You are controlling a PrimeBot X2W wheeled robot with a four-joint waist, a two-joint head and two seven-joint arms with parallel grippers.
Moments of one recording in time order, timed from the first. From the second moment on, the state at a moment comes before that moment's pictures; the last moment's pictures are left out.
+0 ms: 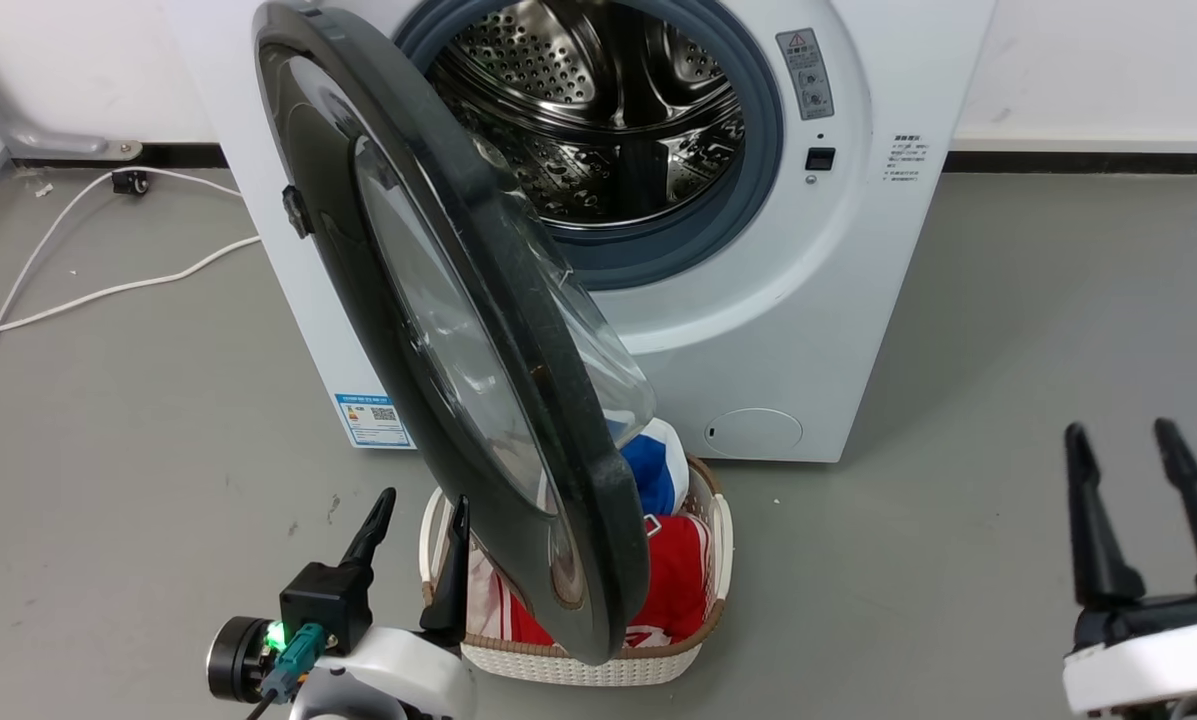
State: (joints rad) left arm -0.08 0.07 -0.14 0.29 -0.16 -0.07 -0.26; right arm 0.08 -0.13 -0.12 -0.24 0.25 0.13 -0.04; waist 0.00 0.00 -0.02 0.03
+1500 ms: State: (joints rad) left arm -0.11 0.07 -0.11 0.26 -0.19 -0.03 -0.24; right arm 0.10 -0.11 -0.07 0.01 0.13 0.13 -0.14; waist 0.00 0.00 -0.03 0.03
